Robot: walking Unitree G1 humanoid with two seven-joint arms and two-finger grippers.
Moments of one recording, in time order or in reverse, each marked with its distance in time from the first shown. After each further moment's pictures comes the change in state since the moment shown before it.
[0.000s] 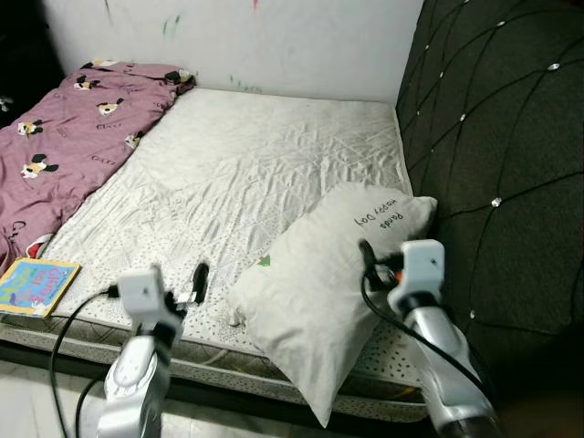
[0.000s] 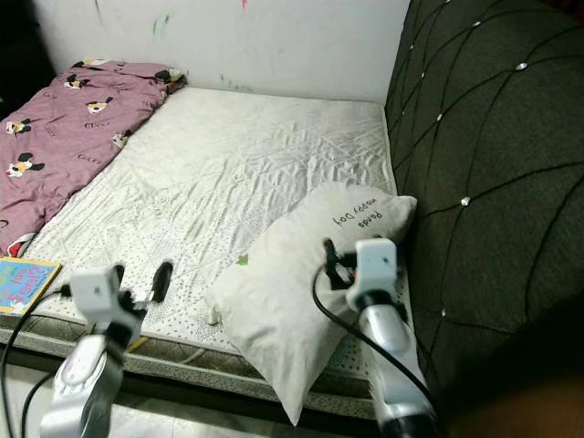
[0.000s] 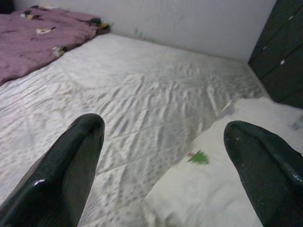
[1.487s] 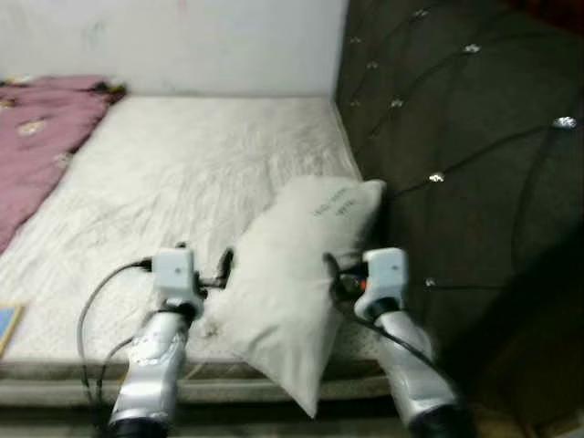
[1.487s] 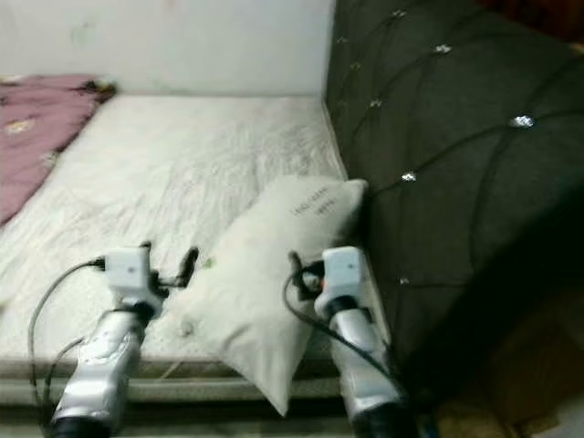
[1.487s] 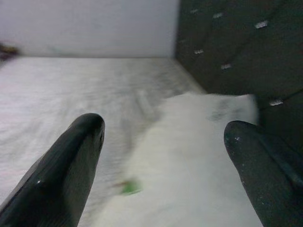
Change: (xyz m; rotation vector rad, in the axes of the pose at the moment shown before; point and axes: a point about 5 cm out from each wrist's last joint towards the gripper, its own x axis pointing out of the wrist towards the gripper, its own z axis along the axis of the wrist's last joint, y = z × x) left arm 0.035 -0.053 0.008 0.078 -0.046 -0.192; right arm 0.012 0.028 -0.017 0.076 0.053 0.114
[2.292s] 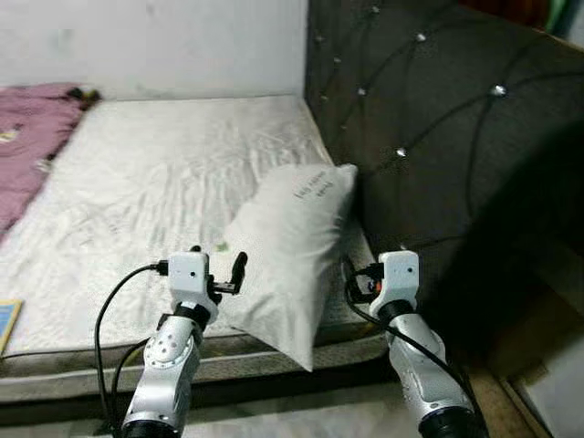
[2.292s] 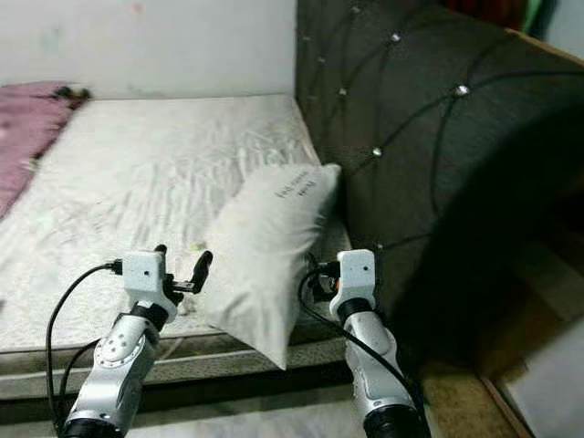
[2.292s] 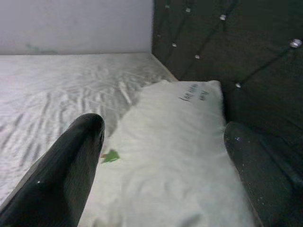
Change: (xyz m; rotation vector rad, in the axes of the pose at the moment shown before) left arm -0.004 0.005 -0.005 0.019 0.021 0.019; right arm 0.001 0.001 0.000 0.011 0.000 -0.004
